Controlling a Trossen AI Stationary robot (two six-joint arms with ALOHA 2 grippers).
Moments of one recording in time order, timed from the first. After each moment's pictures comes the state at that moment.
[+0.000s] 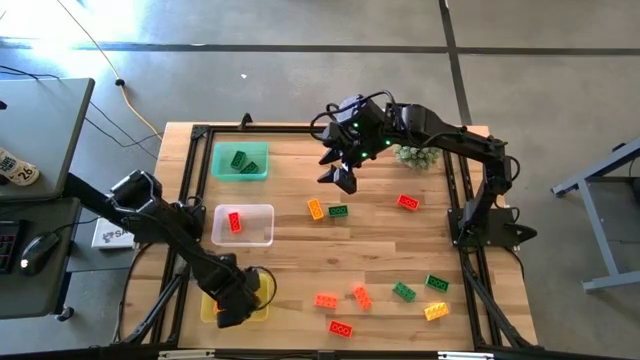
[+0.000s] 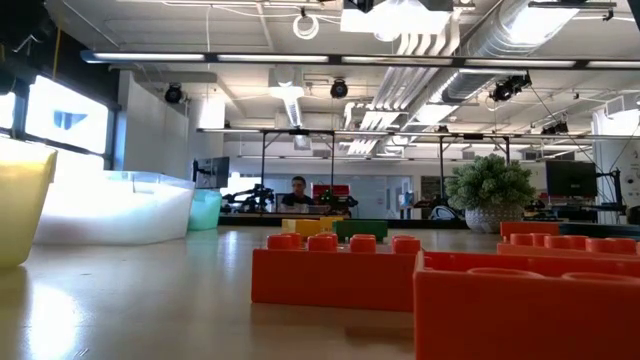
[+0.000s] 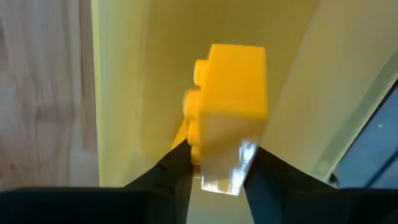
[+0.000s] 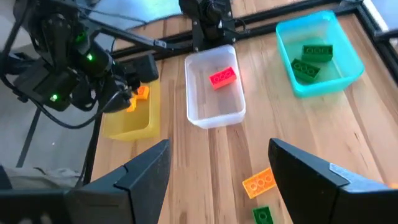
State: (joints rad) left arm -0.62 1.67 1.11 -1.00 0.19 -0.97; right arm -0.17 1.79 2.10 -1.04 -0.29 0.10
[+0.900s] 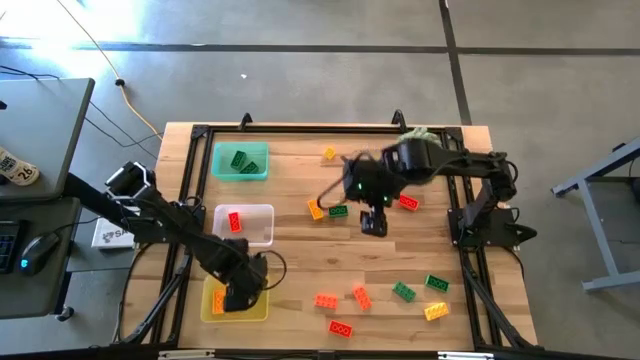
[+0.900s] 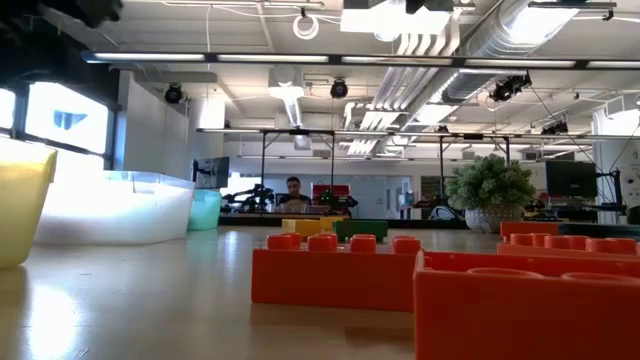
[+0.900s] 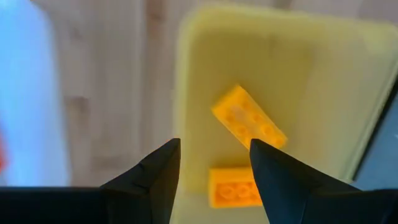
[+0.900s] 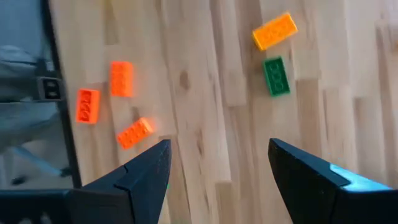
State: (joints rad) left arm -0.51 1.58 1.11 -1.02 0.07 -0.75; right arm 0.08 1.79 2.10 -1.56 -0.08 0.24
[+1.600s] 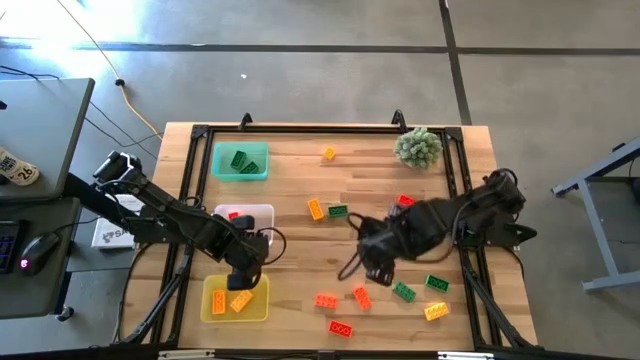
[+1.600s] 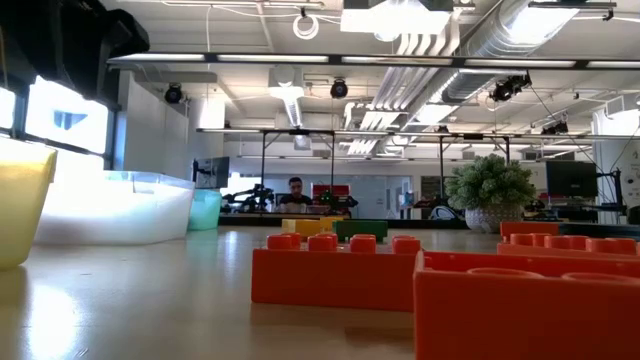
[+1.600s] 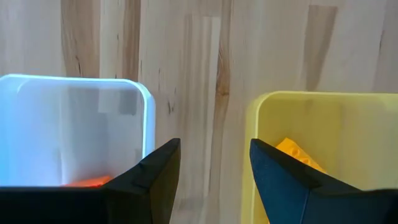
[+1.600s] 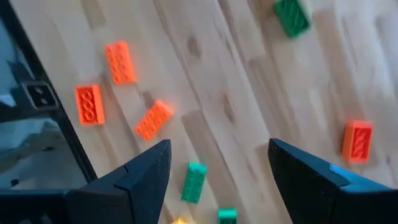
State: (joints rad) left arm -0.41 1.42 1.11 -1.04 -0.15 -0.56; right arm 0.44 1.79 1.99 -1.57 0.14 0.82
